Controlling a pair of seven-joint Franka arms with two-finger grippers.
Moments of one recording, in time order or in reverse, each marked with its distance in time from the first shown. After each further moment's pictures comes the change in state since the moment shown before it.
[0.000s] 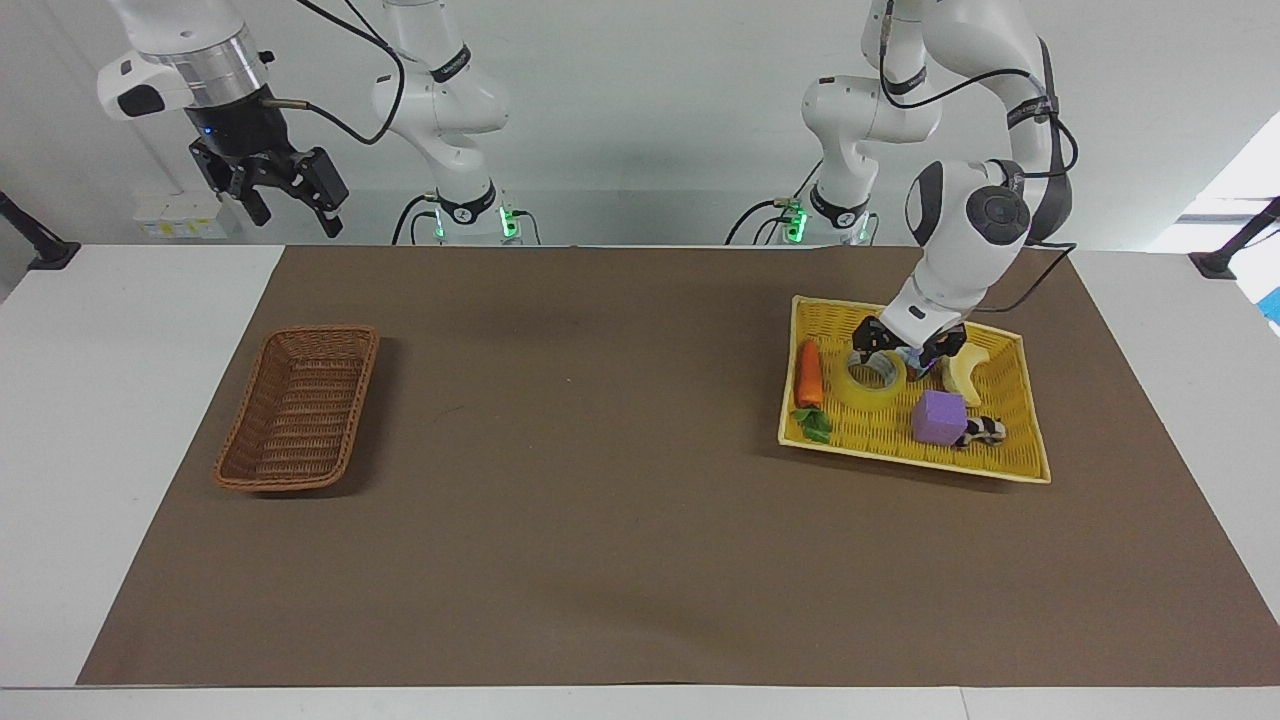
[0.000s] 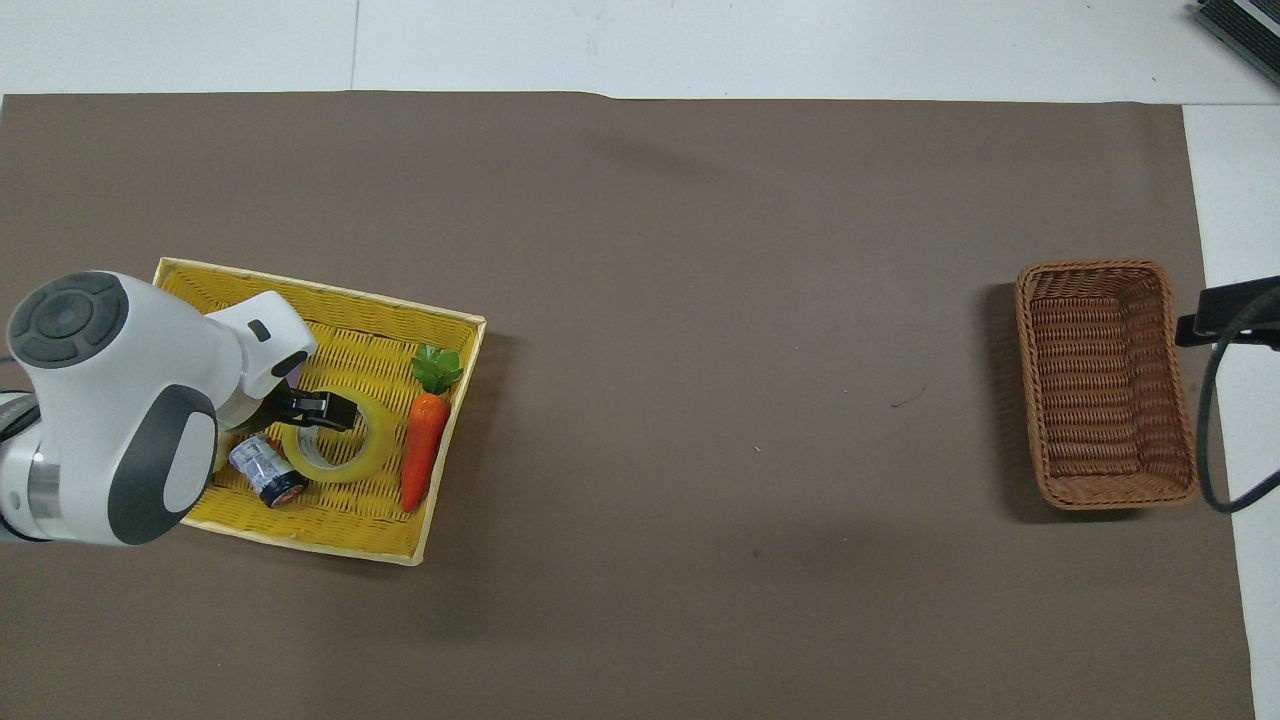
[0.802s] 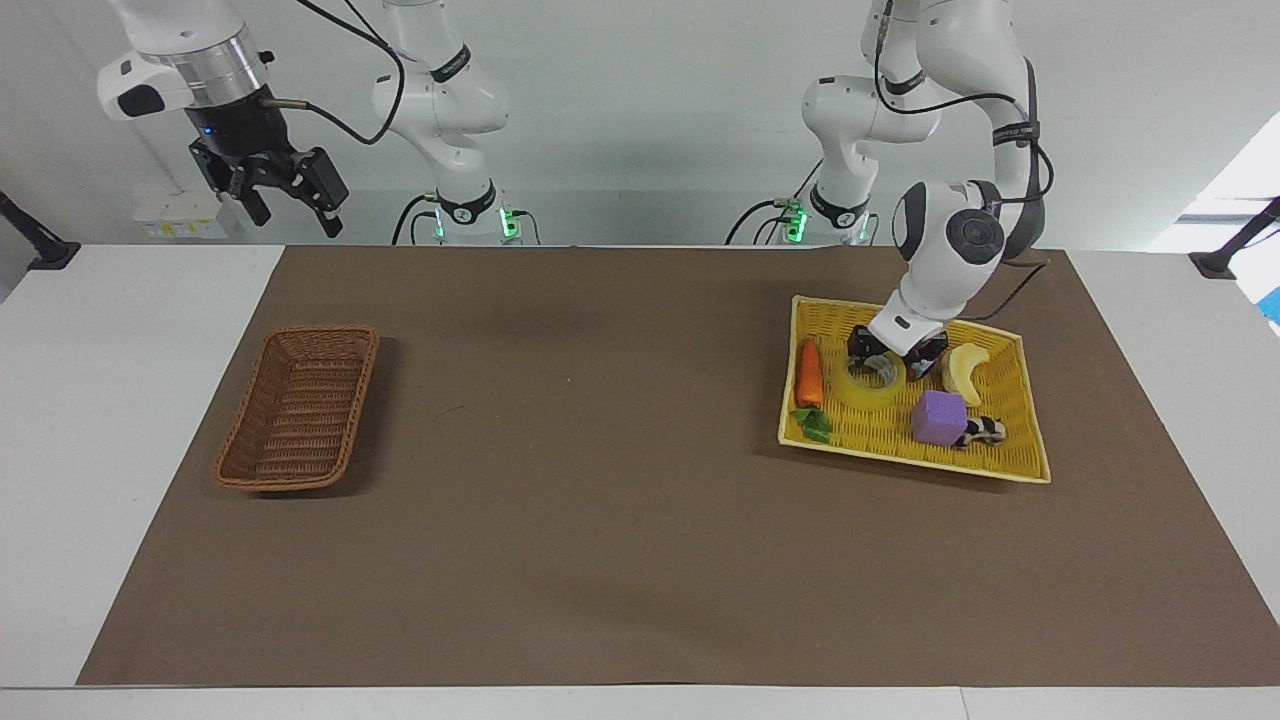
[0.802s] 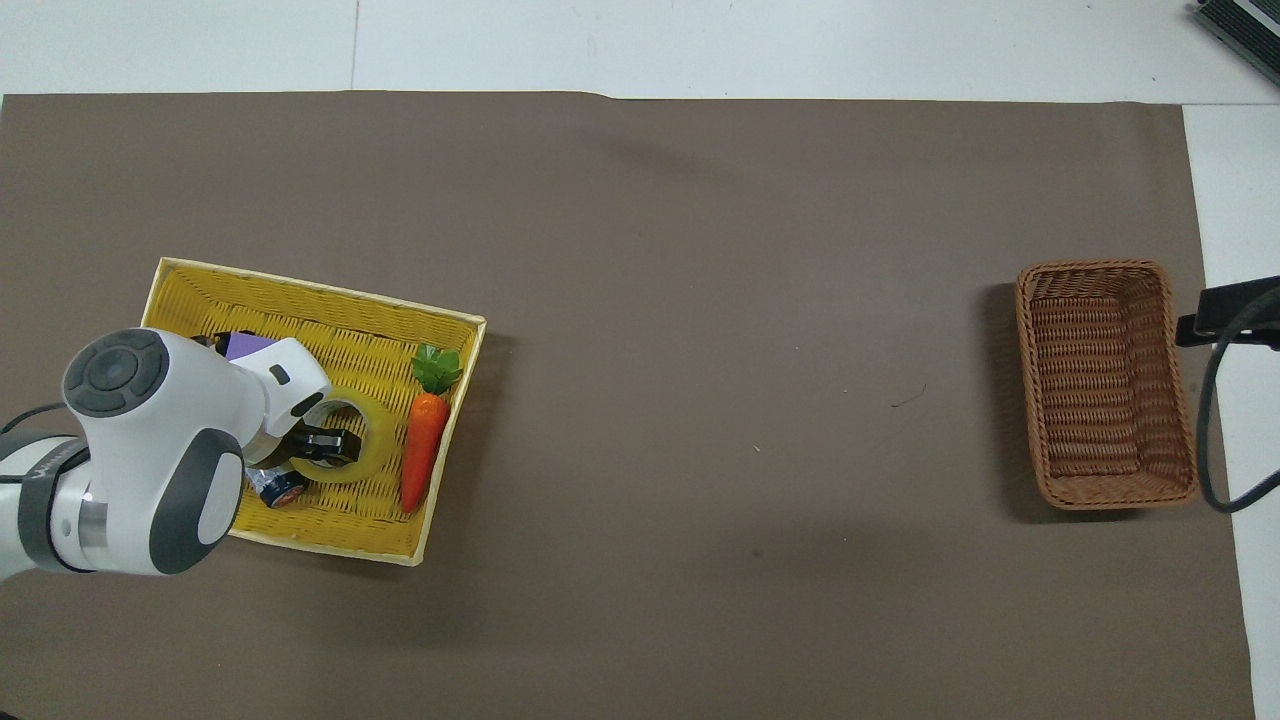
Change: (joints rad) left arm 0.002 -0.004 0.007 -0.128 0.000 0.120 0.000; right arm 0.000 0.000 0.000 0.000 0.000 0.000 0.000
